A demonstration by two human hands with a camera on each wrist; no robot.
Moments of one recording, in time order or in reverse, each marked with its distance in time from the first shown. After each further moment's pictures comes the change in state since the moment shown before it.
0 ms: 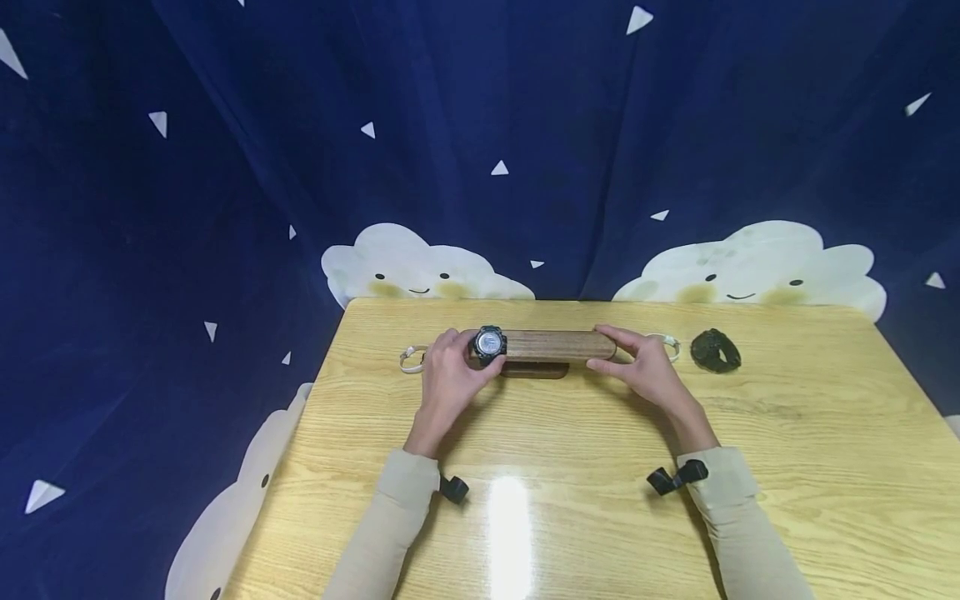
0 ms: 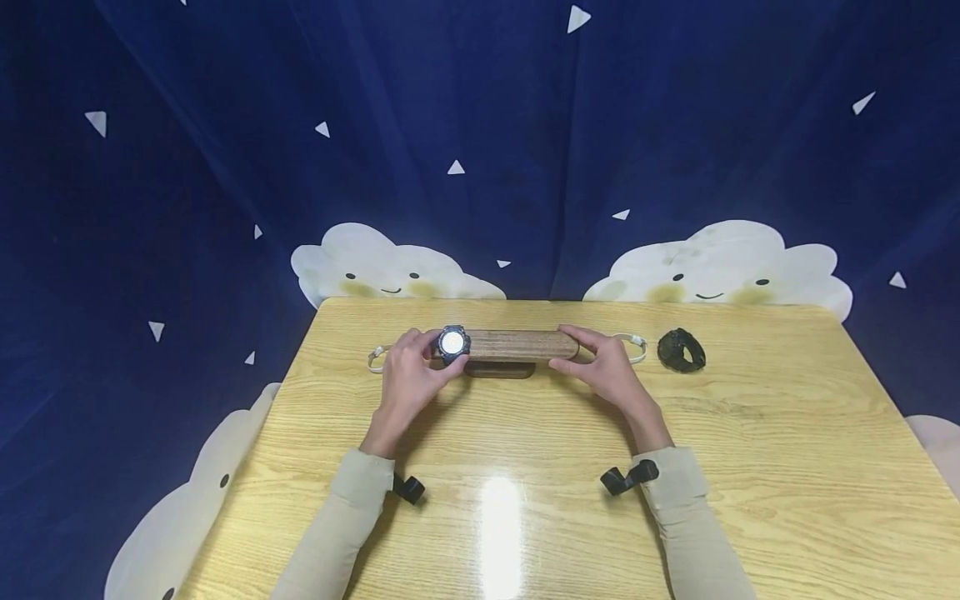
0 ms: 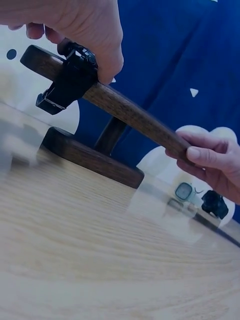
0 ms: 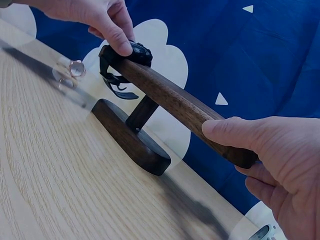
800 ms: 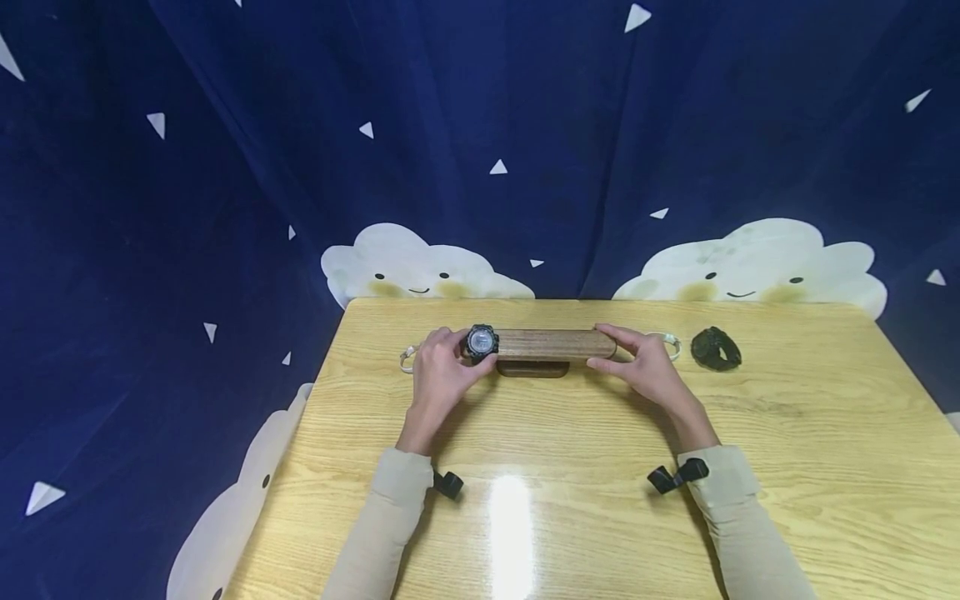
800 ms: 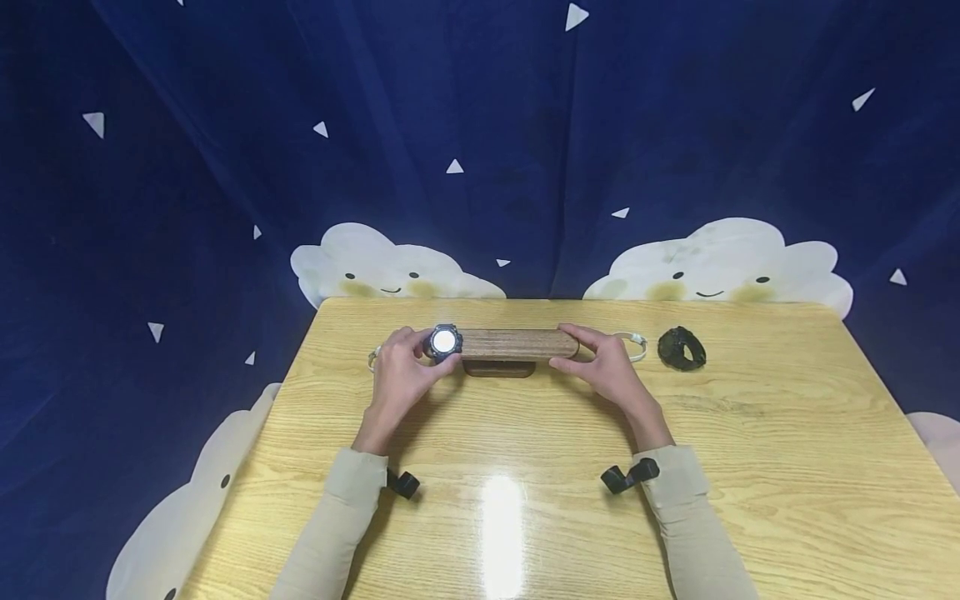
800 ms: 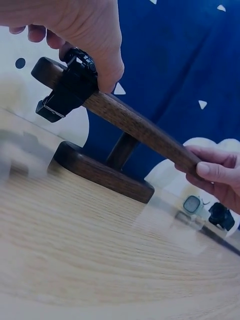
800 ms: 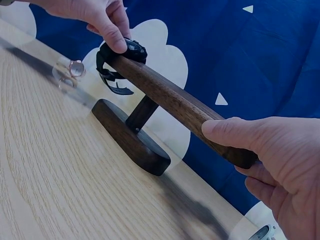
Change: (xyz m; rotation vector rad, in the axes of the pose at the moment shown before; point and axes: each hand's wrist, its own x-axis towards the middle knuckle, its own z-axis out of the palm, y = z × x) left_hand 0.004 -0.006 -0.011 0.010 -0.040 -0.055; right_hand -0.005 -0.041 -0.004 -0.002 -0.010 0.002
